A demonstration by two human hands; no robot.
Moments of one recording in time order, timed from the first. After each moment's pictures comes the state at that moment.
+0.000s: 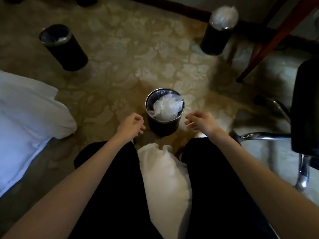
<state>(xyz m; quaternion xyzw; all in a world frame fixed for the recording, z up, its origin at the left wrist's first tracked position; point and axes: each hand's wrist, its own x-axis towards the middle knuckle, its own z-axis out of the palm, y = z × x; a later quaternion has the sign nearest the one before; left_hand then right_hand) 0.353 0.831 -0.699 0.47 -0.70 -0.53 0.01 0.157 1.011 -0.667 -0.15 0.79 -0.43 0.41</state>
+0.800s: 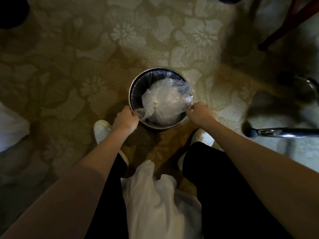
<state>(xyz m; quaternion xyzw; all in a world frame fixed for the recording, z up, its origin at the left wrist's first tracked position) 0.227 0.727 -0.923 0.56 -0.68 -0.45 -0.16 0.040 0.892 -0.895 -0.19 0.92 0.00 0.35</state>
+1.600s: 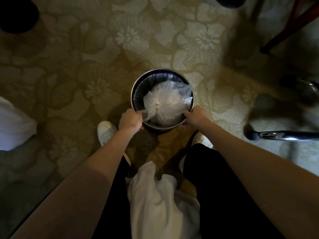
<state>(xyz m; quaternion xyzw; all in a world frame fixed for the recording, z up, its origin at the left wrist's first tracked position) 0.216 0.737 -0.919 0.60 -0.64 -0.47 -0.13 0.047 0.886 -0.896 -0.10 0.88 -0.15 0.43</state>
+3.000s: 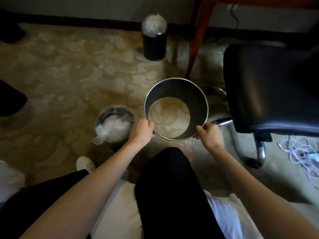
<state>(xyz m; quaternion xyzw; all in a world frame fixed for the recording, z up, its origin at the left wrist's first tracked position) 0.143 0.972 -0.694 0.32 -0.87 -0.36 -0.05 0.055 1.187 -0.699 -0.01 0.91 -0.38 0.19</state>
